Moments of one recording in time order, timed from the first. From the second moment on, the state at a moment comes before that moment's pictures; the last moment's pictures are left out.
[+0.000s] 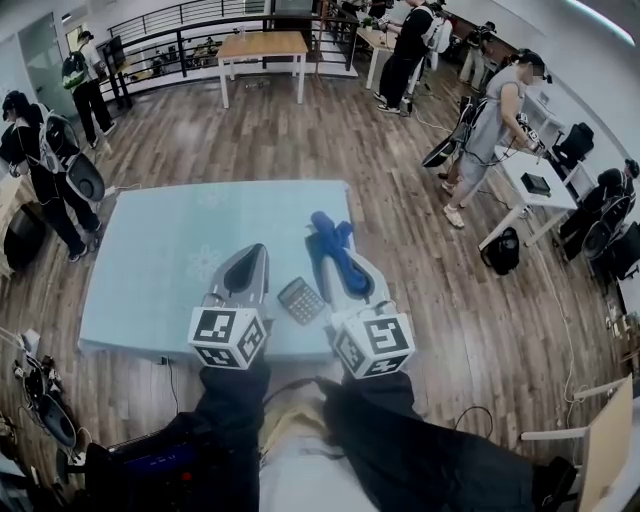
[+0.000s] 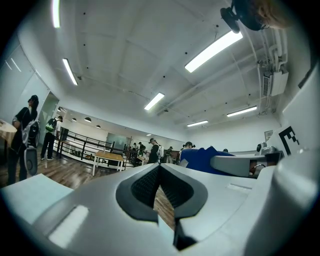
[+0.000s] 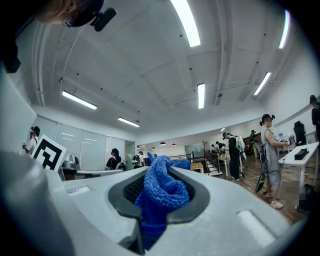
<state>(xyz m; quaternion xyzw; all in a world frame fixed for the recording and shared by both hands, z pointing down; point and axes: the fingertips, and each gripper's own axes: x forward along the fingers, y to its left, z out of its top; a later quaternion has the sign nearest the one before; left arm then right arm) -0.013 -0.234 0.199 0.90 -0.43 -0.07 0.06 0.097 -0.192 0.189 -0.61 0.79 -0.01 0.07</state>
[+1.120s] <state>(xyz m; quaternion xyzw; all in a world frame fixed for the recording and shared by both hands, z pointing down) -0.007 -0.235 0.214 0.90 -0.43 -0.05 0.07 0.104 -0.191 0.199 -0.62 0.78 -0.02 0.06</state>
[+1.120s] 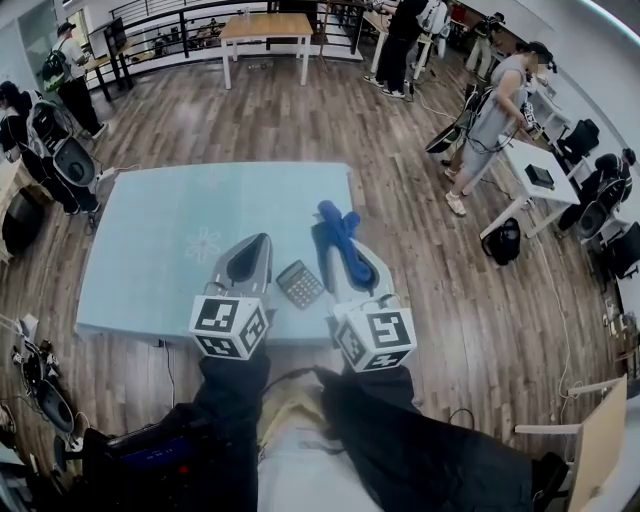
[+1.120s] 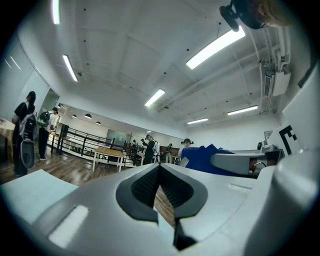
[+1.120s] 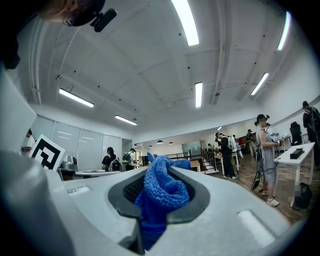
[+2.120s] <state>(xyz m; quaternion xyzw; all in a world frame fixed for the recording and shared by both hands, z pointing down) -0.004 -0.231 0.222 0.90 -0.43 -0.04 0.08 0.102 -0.186 0.204 -0.62 0.78 -0.03 0.05</state>
